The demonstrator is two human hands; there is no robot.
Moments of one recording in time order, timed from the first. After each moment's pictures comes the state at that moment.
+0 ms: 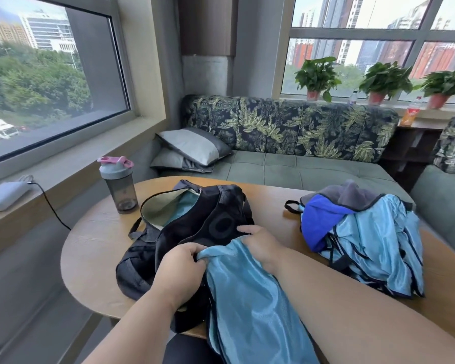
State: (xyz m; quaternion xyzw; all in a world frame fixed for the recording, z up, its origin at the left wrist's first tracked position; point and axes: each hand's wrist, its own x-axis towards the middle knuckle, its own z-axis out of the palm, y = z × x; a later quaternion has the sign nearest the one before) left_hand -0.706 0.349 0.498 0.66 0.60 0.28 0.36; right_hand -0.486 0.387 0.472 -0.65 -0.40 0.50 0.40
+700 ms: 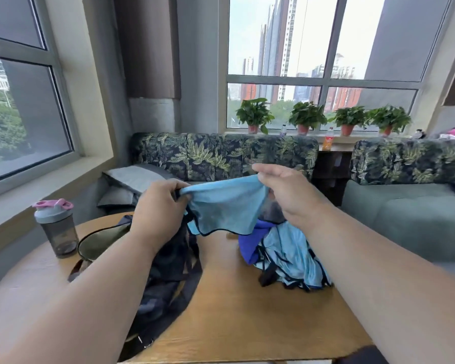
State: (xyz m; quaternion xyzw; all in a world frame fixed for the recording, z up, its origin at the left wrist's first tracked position) left_hand -0.607 0.350 0.661 0.77 0.43 0.44 0.17; right_hand -0.353 0.259 0.689 -0.57 -0.46 0.29 0.62
